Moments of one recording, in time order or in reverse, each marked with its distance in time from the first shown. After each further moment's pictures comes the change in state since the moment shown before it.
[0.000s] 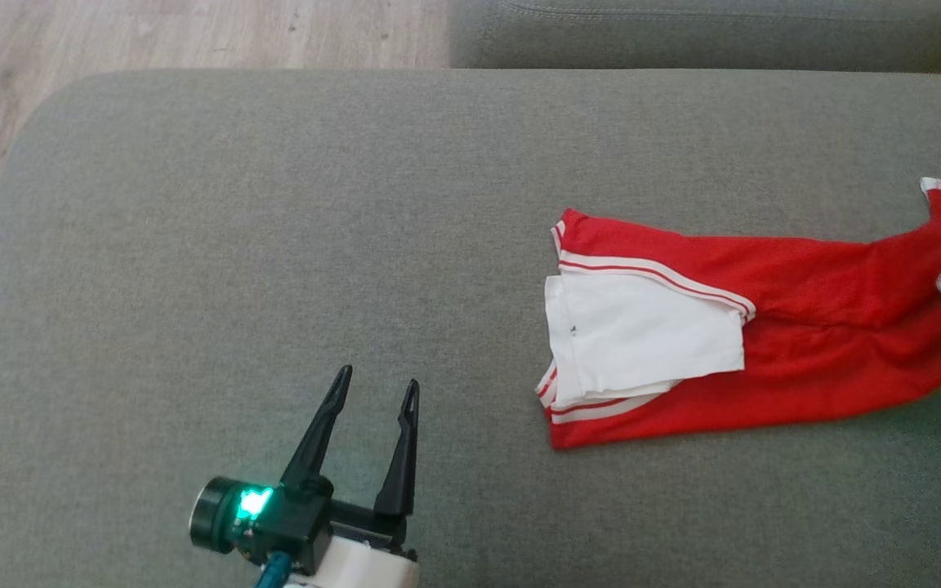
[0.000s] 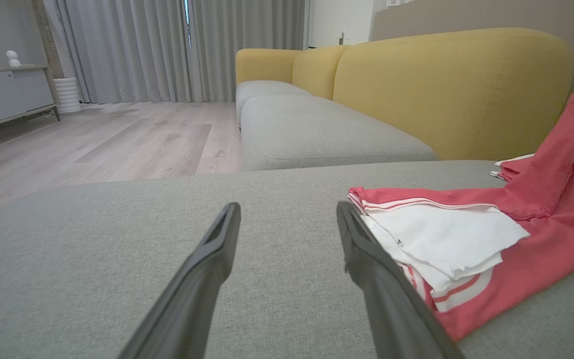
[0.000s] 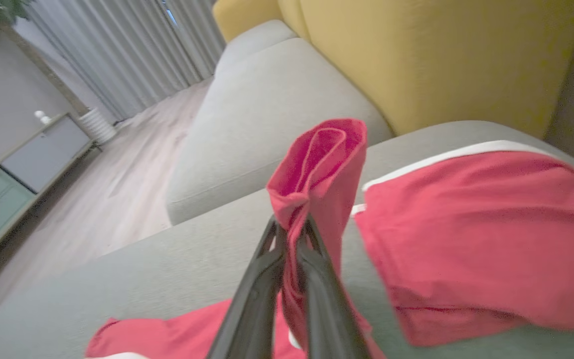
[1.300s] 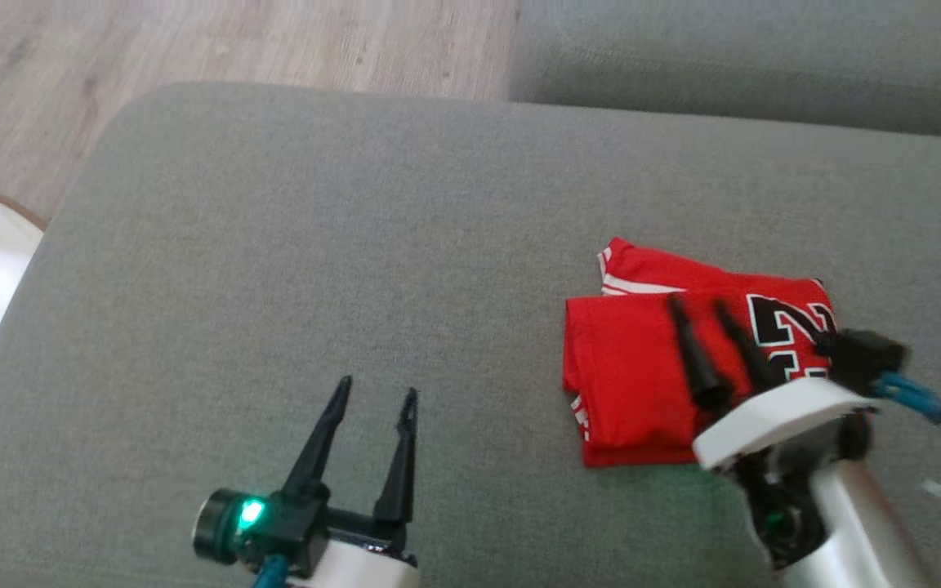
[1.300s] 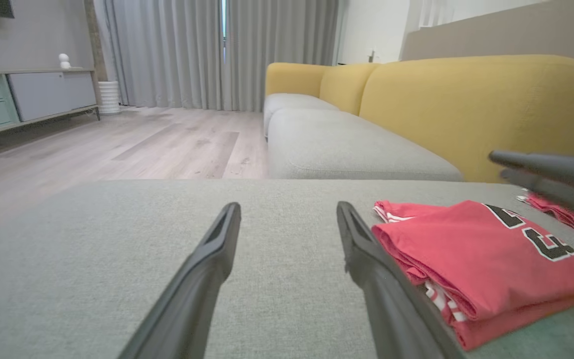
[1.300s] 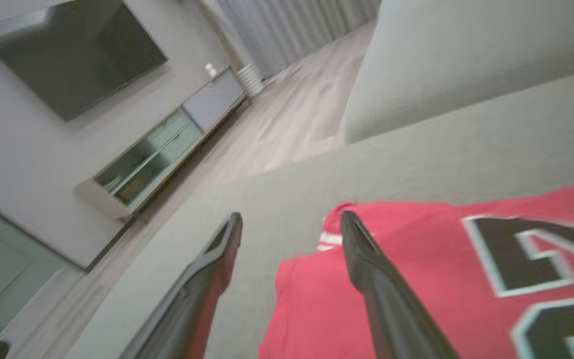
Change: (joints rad) left arm 0.020 -0.051 0.053 0.041 0.025 -0.059 0.000; right arm 0.118 0.202 0.558 0.059 0.064 0.000 -0.300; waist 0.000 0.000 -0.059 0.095
